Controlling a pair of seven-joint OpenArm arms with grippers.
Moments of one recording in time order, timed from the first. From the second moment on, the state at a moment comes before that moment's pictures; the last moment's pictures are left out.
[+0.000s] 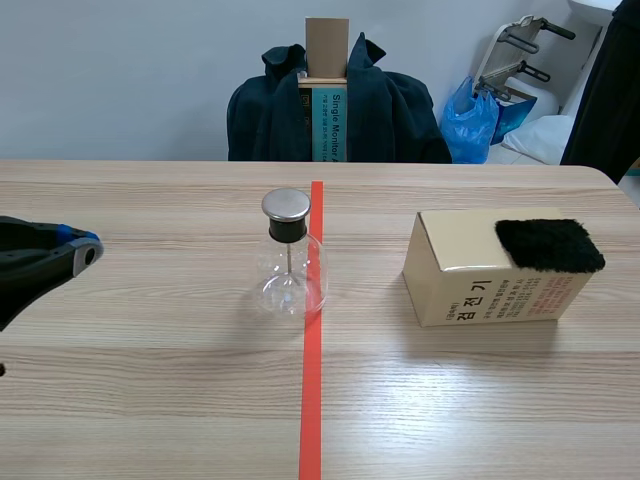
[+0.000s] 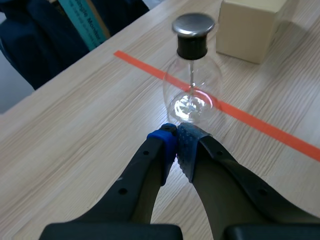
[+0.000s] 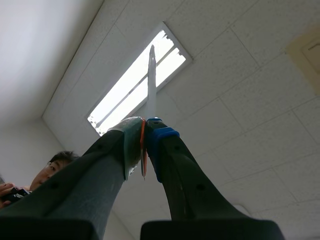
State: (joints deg) left arm 22.7 -53.5 5.9 94.1 -22.6 -30.8 -19.5; right arm -19.3 45.7 33.4 120.7 -37.7 -38.5 13.8
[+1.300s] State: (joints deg) left arm -12.9 -25.9 37.7 48.8 -13.1 -29.7 -31.9; right arm -8.1 37.1 10.0 122.2 -41.0 -32.9 19.0
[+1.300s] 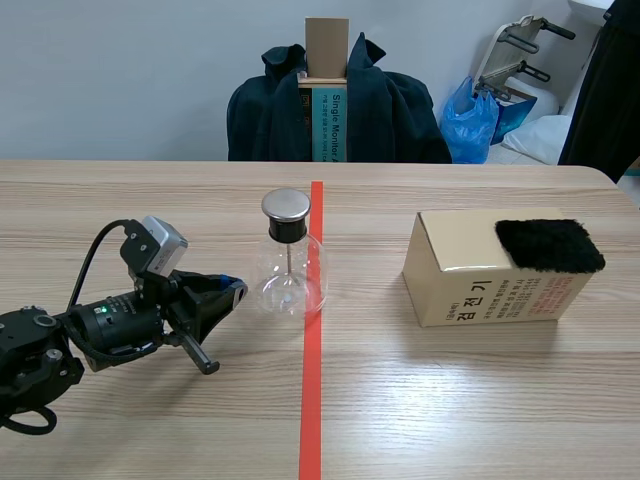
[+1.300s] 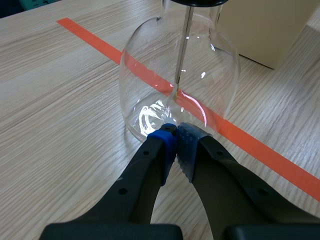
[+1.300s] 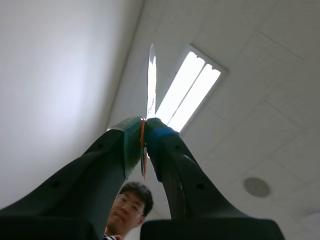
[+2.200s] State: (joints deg) left arm -12.9 -25.9 37.7 48.8 -13.3 -28.0 -30.6; right arm -2.2 15.5 -14.3 85.6 -64.3 -20.5 19.2
